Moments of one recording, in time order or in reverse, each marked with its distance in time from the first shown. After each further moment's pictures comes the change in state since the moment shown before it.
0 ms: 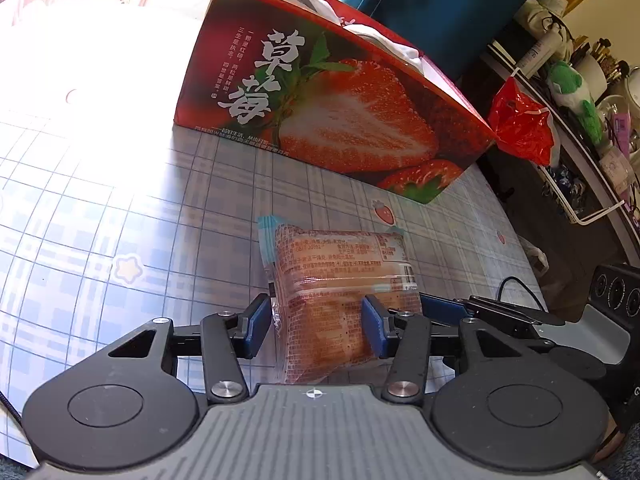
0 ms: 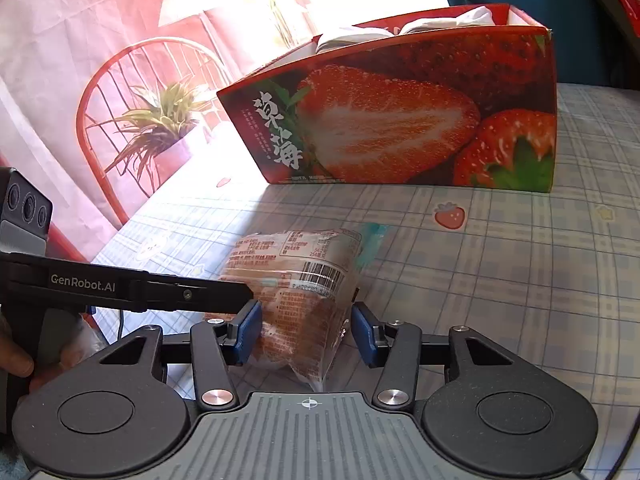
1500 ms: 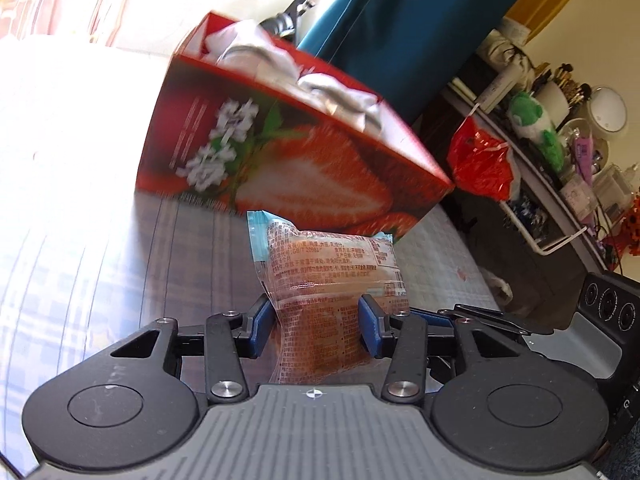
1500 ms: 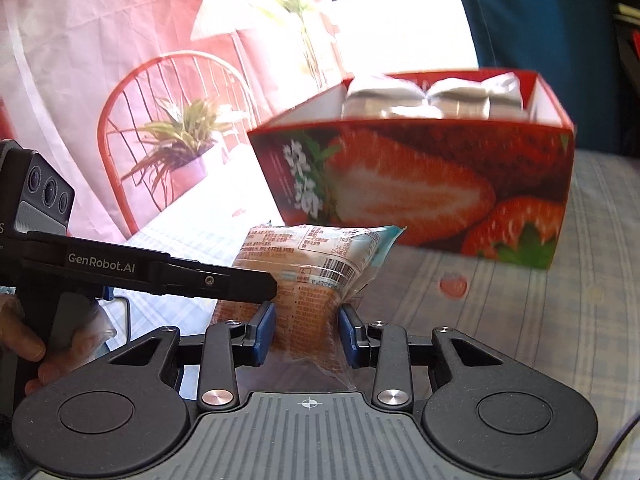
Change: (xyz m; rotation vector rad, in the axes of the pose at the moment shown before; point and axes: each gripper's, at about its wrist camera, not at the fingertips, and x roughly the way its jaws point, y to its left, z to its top) left arm -0.020 -0.008 0.032 0.045 -0.117 -0.117; right arm -0.020 0.022 0.031 -0.131 -0.084 -0.011
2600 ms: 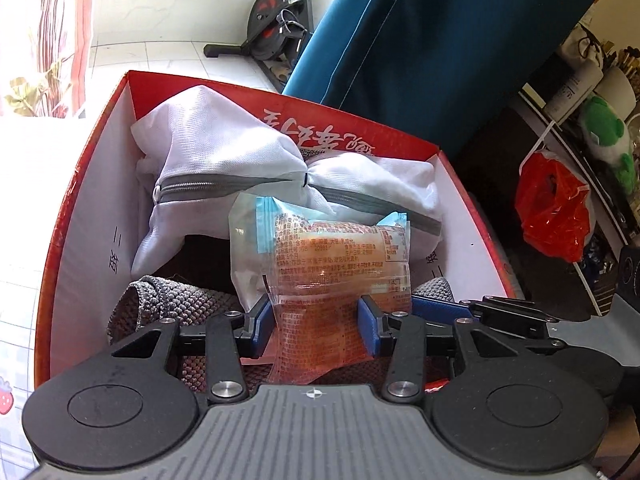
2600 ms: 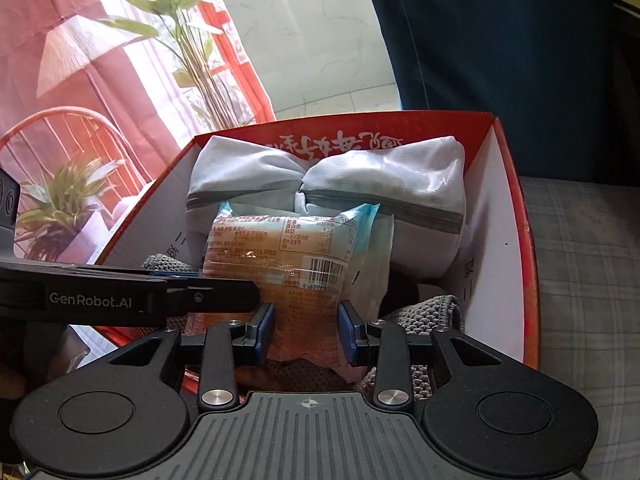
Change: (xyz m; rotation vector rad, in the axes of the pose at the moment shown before) left arm 0.124 -0.006 0.173 0.052 0.191 0.115; right arm 0.108 -0.122 0.159 0.196 0.142 -0.189
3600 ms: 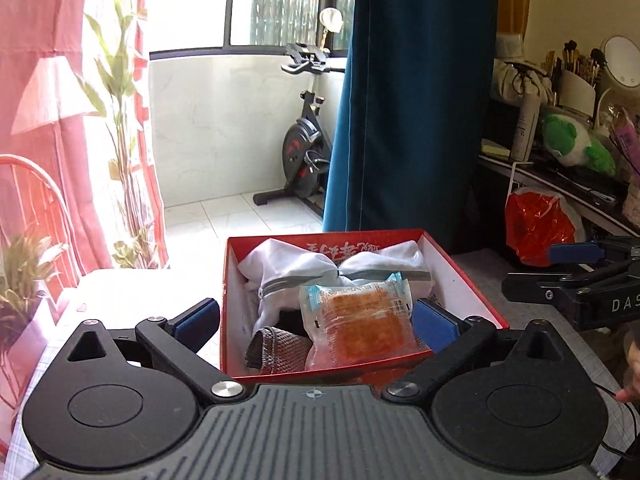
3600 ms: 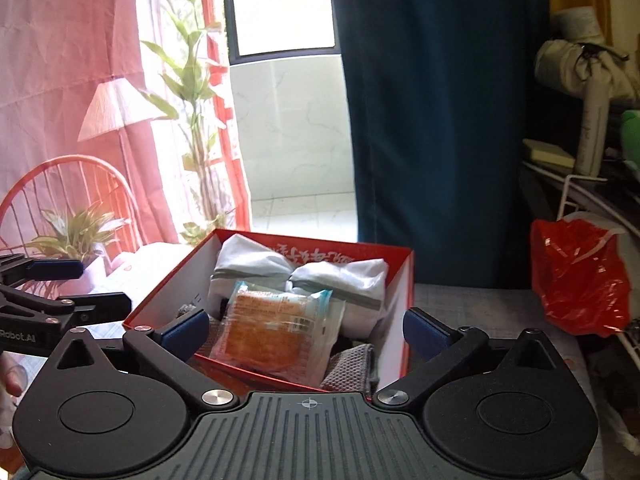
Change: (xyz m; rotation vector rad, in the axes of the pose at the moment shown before) left arm -0.164 -0.071 -0.071 0.262 -0.410 0.288; right arm -0.172 0.053 -0.034 -0.149 -0.337 -0.188
